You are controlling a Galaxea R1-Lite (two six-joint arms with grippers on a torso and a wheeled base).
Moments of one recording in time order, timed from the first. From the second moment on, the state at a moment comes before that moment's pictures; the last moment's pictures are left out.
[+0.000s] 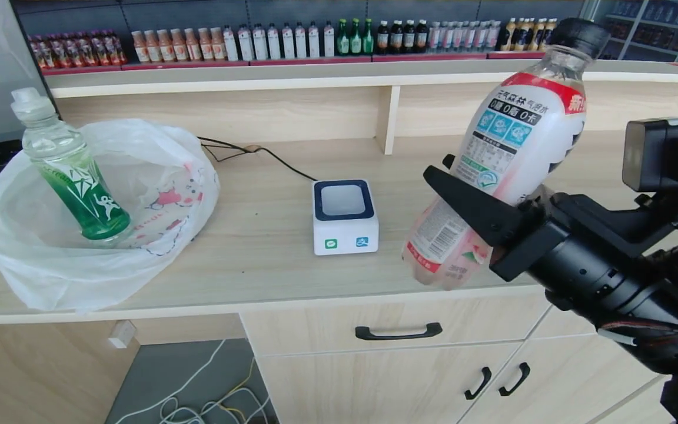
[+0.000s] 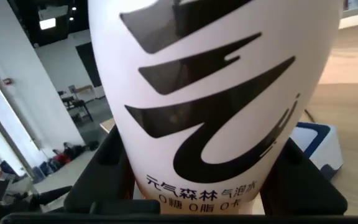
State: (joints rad) left arm 0.00 0.00 0.00 0.00 0.00 -0.01; right arm 0.65 1.63 -0.54 -1.57 0.23 0.23
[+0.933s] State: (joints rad) left arm 0.00 0.00 0.00 0.00 0.00 -0.01; right arm 0.41 1.67 -0.63 -1.57 0.38 -0.49
